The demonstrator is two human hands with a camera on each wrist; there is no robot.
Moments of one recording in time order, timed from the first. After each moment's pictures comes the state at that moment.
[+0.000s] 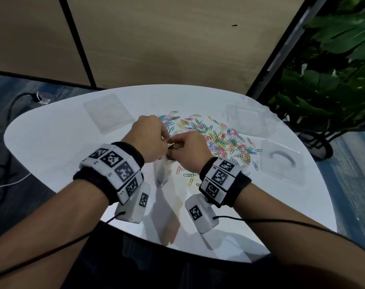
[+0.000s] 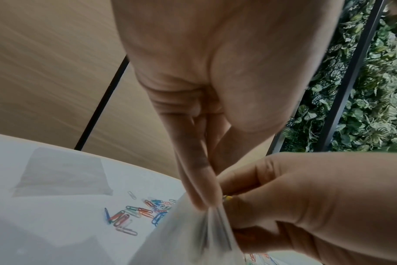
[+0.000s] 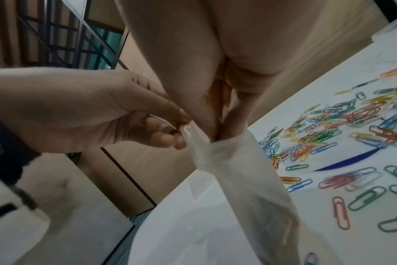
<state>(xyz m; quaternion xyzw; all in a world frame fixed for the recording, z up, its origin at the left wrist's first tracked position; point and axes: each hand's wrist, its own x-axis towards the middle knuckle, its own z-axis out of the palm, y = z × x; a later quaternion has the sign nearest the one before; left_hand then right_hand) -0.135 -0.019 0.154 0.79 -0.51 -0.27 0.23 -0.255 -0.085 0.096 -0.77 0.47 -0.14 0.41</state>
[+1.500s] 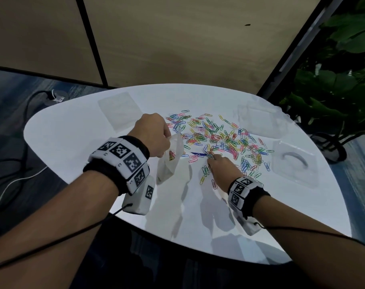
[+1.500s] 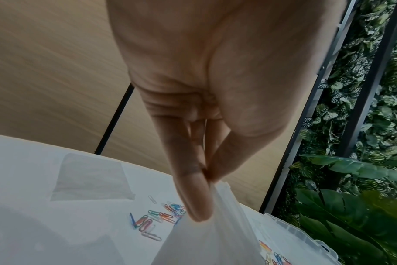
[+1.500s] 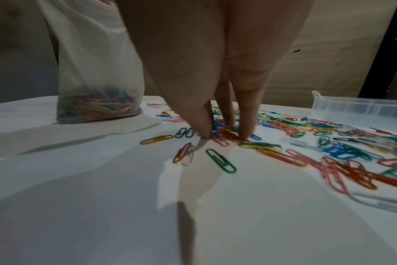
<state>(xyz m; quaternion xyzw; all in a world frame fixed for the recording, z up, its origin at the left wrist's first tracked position) -0.114 -0.014 0.147 0.82 -0.46 -0.28 0.20 -0.329 -0.118 -0.005 -0.90 0.41 0.13 0.04</state>
